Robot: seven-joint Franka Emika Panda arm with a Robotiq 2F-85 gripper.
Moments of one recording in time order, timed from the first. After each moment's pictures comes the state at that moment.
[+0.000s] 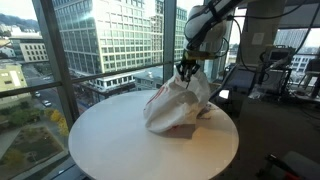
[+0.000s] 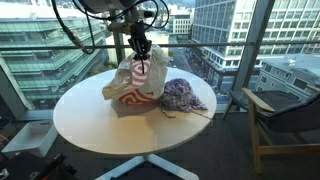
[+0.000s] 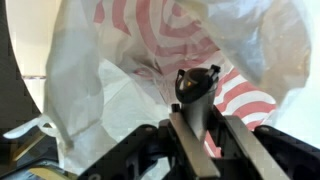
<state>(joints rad) 0.20 0.18 -0.11 -1.97 -0.08 2.38 0.39</state>
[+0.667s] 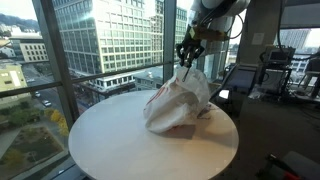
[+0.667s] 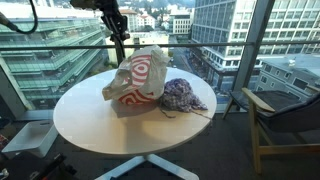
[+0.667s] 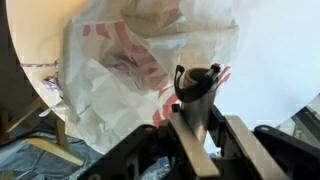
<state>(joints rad) 0.18 -0.16 0.04 -2.19 -0.15 2.41 0.52</state>
